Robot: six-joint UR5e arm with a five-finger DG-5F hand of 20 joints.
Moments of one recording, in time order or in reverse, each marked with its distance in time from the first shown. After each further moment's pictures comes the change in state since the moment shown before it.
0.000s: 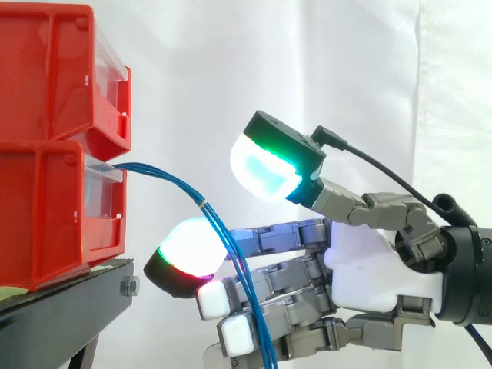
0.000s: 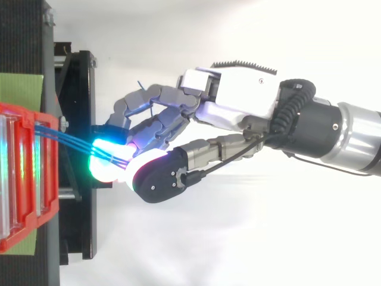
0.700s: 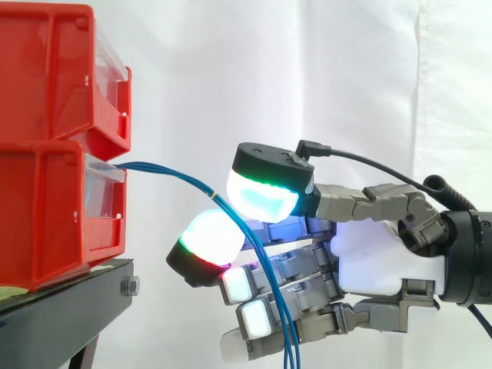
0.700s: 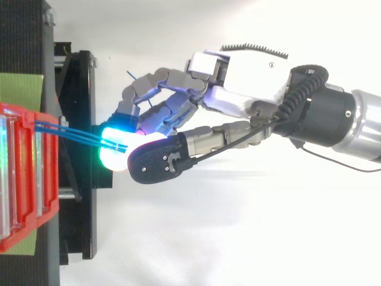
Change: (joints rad) arm -0.017 0.026 0.000 -0.064 -0.001 -0.006
